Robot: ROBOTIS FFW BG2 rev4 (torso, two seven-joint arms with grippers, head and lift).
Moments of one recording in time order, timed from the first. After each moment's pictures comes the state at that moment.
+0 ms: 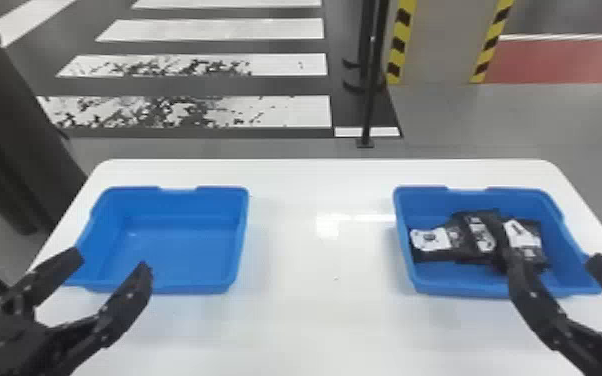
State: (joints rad) left arm 0.79 0.00 0.39 -2.49 0.31 0.34 -0.48; right arm 0.81 -0.02 -0.23 -2.41 -0.30 0.12 0.34
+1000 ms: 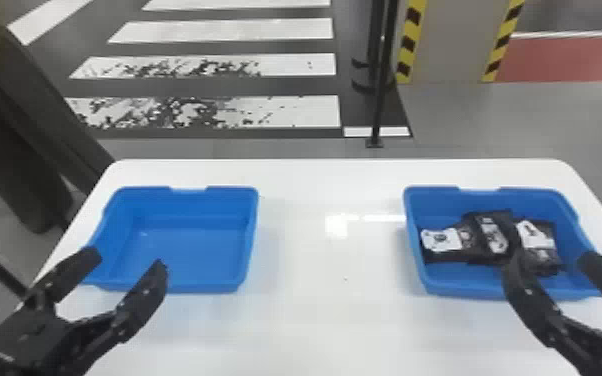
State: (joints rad) left arm 0.77 0.00 0.38 -2.49 0.31 0.35 -0.48; right arm 0.79 -0.04 -0.20 -2.38 -0.33 0.12 0.35
